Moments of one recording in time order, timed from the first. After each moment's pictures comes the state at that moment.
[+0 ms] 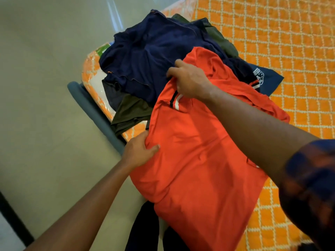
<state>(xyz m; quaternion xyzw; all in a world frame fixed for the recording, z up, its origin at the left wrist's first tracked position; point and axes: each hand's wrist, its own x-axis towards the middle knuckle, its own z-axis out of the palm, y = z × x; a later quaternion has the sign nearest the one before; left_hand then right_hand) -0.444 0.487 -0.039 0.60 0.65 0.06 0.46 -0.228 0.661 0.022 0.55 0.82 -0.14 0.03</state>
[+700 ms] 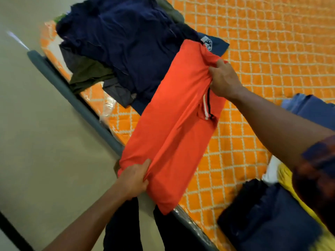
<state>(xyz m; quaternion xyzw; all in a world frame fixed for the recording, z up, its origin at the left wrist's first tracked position) -0.348 0.245 -0.007 0.77 0.49 -0.15 0.39 0.015 0.476 0.038 0.65 0.76 -0.04 0.08</state>
